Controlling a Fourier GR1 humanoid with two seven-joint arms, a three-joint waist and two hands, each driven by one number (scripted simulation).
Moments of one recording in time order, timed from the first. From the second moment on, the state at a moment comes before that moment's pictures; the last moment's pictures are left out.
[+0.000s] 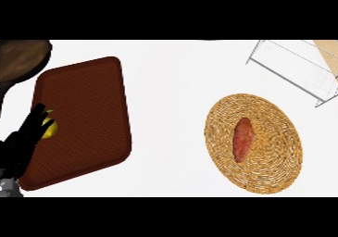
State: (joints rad) left arm -0.01 0.28 0.22 -1.44 0.06 -0.12 0.11; right arm -1.22 -0.74 -0.57 -0.63 0.80 -0.18 0.46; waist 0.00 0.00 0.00
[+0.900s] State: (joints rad) left arm 0.08 0.27 0.25 -1.47 0.06 -0.10 0.10; right arm -0.96 -1.07 -0.82 -1.21 0.52 0.31 0.76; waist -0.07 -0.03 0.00
